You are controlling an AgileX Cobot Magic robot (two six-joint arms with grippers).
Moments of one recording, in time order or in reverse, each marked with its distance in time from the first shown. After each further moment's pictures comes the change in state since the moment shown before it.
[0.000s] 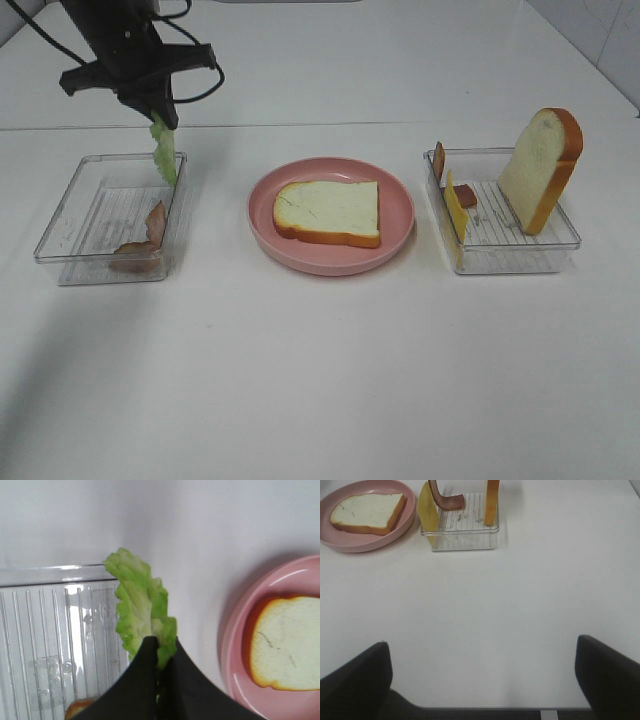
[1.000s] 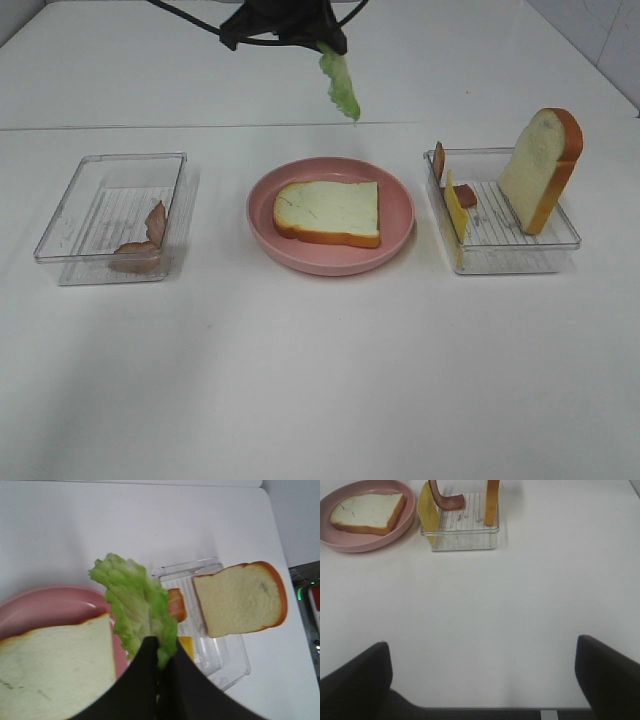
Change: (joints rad) left arm -0.243 -0.027 -0.076 -0.292 -0.253 -0.015; right arm 0.000 0.000 0.000 0.000 0.000 0.000
